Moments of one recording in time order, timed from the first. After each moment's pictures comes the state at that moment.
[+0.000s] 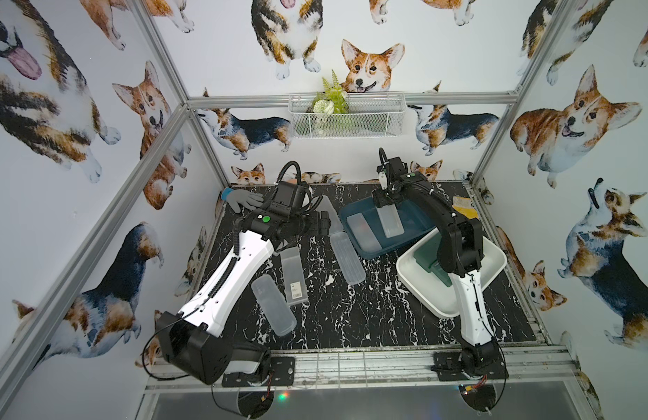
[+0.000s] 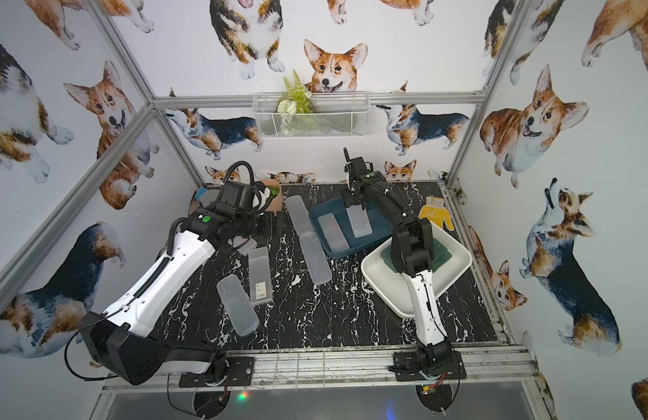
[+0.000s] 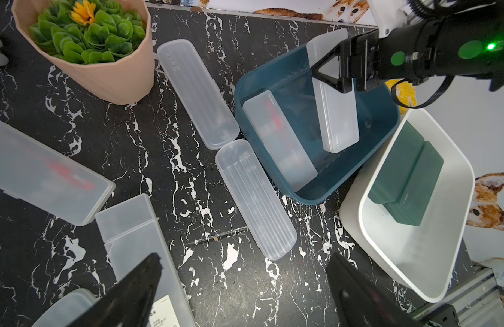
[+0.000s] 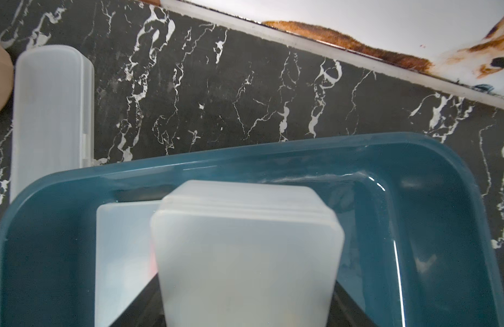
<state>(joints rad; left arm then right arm) -0.45 1.39 1.43 -0.88 0.09 -0.36 0.41 2.35 2.23 -0.90 0.03 0.04</state>
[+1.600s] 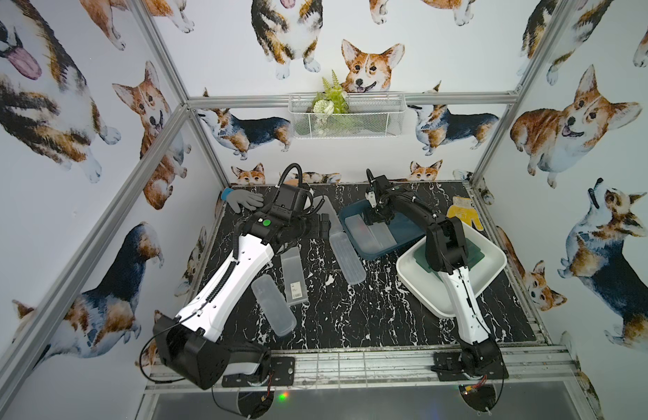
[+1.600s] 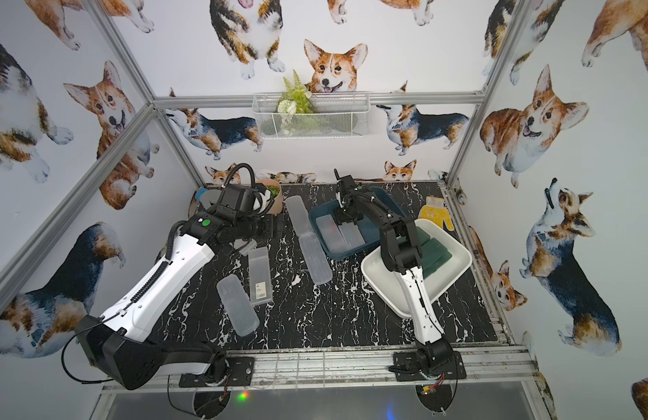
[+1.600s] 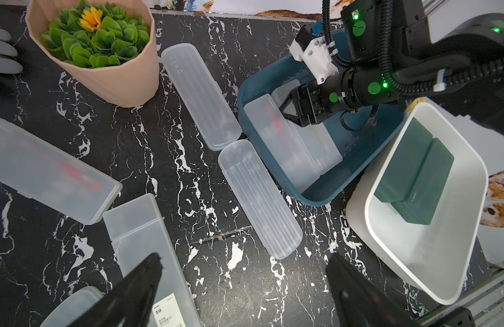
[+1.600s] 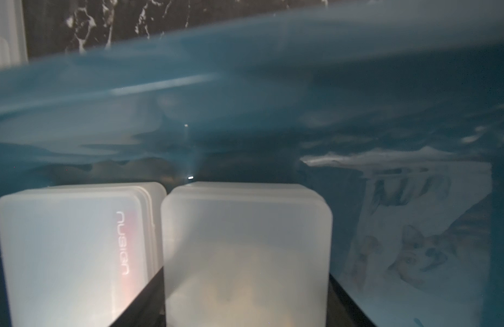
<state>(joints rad) -0.47 1.36 1.41 -0.87 0.04 -0.35 0.46 2.50 2.22 -0.90 -0.05 0.08</state>
